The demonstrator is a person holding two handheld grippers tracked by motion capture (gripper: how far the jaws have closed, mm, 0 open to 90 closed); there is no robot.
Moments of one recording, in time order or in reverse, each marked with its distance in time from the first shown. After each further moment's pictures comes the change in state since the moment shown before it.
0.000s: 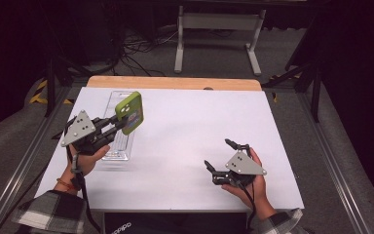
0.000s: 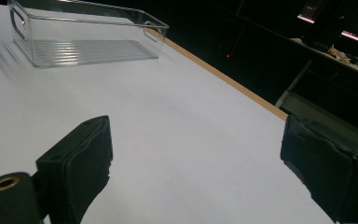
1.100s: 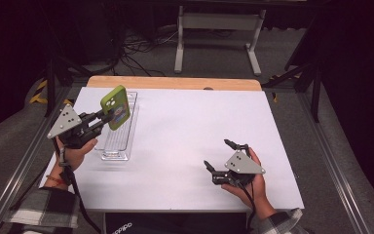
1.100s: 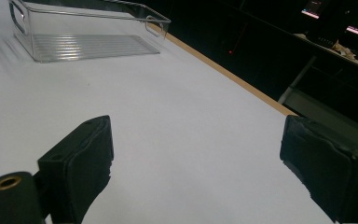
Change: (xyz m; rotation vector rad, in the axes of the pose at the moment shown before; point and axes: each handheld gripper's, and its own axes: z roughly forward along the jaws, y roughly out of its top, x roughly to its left) left arm 0.038 -0.013 -0.012 0.017 0.045 -0.055; right arm -0.001 -0.002 0.003 0.016 0.010 0.000
